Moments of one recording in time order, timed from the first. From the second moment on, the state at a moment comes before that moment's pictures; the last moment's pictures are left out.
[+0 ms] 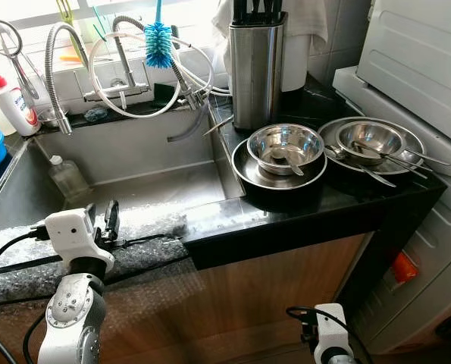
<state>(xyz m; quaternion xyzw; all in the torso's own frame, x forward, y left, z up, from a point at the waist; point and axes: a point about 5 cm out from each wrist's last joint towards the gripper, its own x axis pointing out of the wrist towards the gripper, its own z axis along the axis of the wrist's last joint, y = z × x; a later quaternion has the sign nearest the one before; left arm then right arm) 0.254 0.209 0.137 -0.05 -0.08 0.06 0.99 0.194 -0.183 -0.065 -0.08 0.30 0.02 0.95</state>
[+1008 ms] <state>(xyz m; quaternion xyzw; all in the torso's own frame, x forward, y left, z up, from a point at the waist) 0.266 0.202 0.129 -0.05 -0.08 0.05 0.99 0.234 -0.189 0.083 -0.16 -0.07 0.02 0.98</state>
